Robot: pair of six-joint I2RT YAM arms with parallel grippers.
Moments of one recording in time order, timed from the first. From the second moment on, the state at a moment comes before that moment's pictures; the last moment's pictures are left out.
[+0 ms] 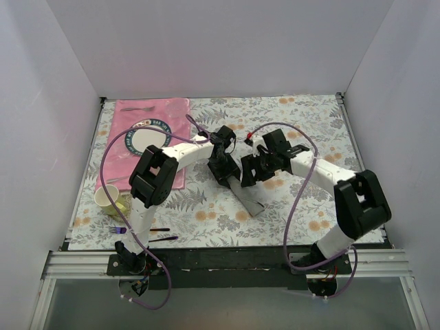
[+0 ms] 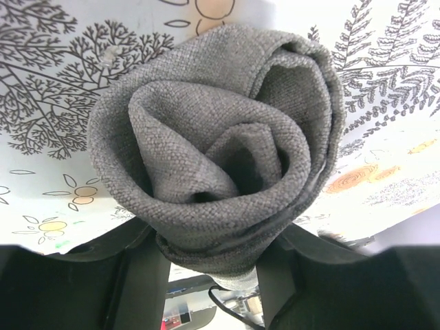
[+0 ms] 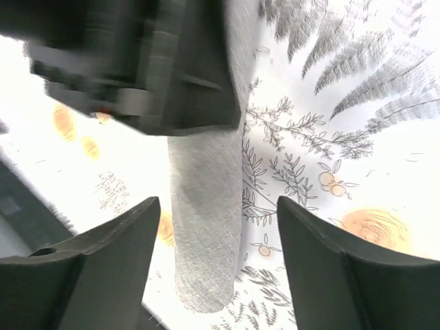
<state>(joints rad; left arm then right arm) -0.68 2.15 1.61 -0.79 0.25 -1.16 0.47 1.62 1.01 -0.44 -0.52 0.08</state>
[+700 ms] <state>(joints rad) -0.66 2.15 1.58 -0.75 0.31 -1.19 0.92 1.60 0.95 -0.32 0.24 0.03</state>
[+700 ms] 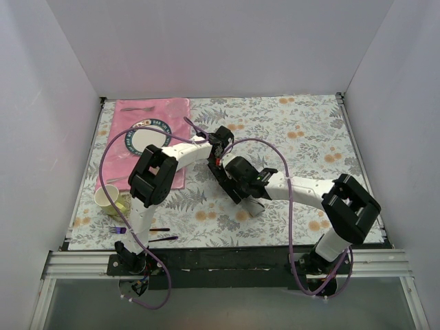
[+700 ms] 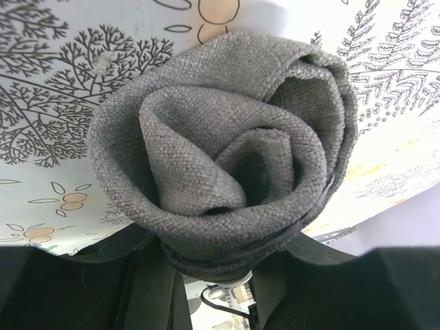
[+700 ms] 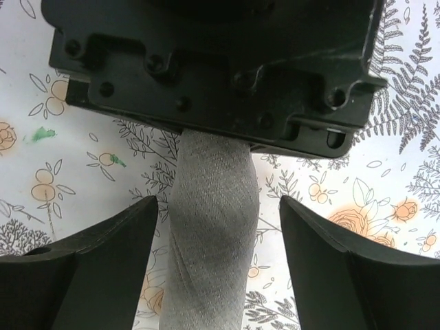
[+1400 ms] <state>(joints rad) -0.65 2.10 1.55 -0.73 0.32 -1.20 0.88 1.64 0.90 -0.24 0.21 0.07</state>
